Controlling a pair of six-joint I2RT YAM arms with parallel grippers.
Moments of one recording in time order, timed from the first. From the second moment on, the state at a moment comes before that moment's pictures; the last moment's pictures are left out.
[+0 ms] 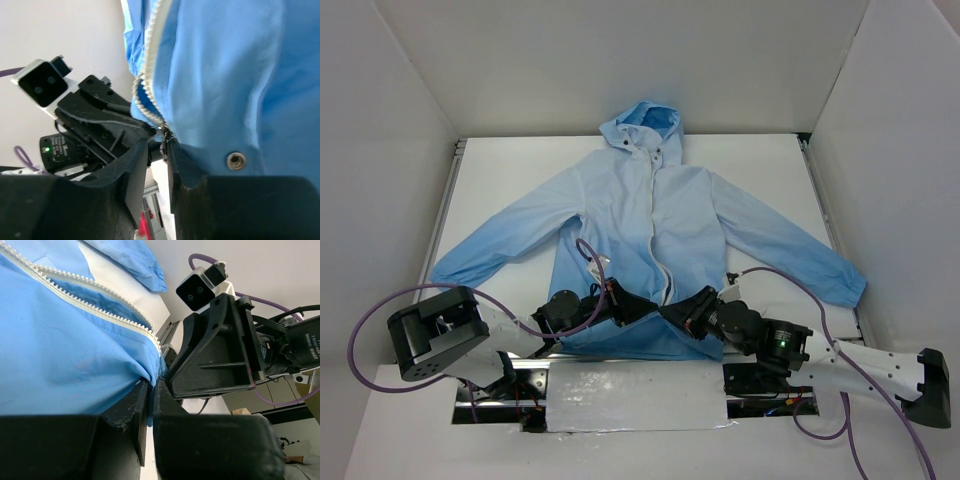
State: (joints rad) left arm -1.01 1.41 0.22 1.21 0.09 -0.98; right arm 1.19 0.51 0.27 -0.18 0.36 1.63
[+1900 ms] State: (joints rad) left arm -1.02 1.33 0.37 1.13 0.14 -0.87; right arm 1.19 0.13 0.16 -0.06 0.48 1.41
